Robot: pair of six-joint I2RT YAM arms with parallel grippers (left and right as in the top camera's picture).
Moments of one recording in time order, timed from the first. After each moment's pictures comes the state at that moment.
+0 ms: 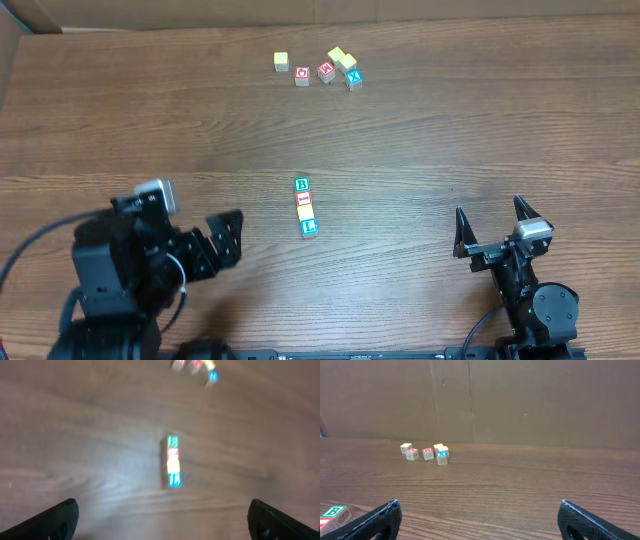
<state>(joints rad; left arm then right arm) 0.10 0.72 1.11 -1.19 0.27 -0.31 0.13 0.01 0.02 -0.03 -0.07 0.04</state>
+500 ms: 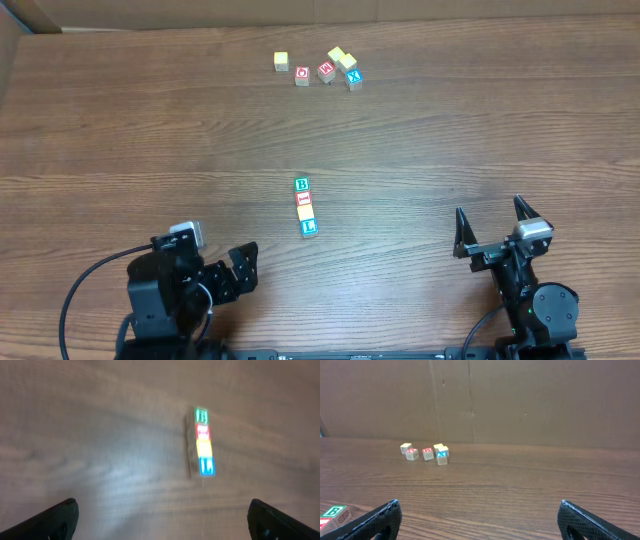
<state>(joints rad) 0.10 0.42 0.59 -0.96 0.26 -0.31 0.13 0.01 0.02 -0.03 -0.07 0.04</state>
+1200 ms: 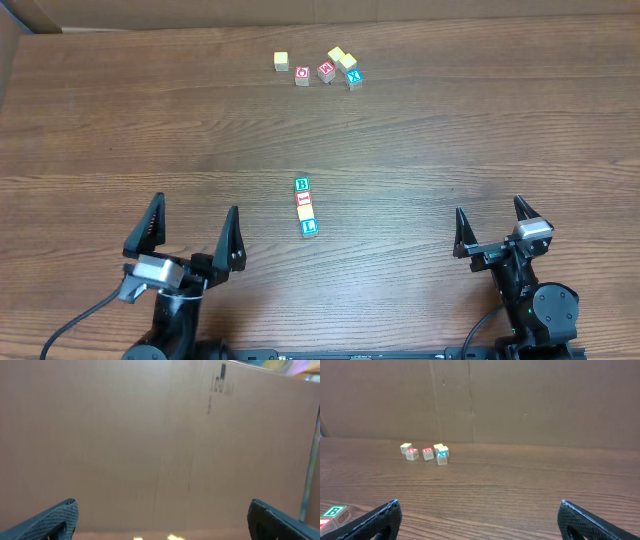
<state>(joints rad) 0.10 0.02 0.24 0.18 0.27 -0.24 0.13 0.01 0.02 -0.03 -0.07 0.04</state>
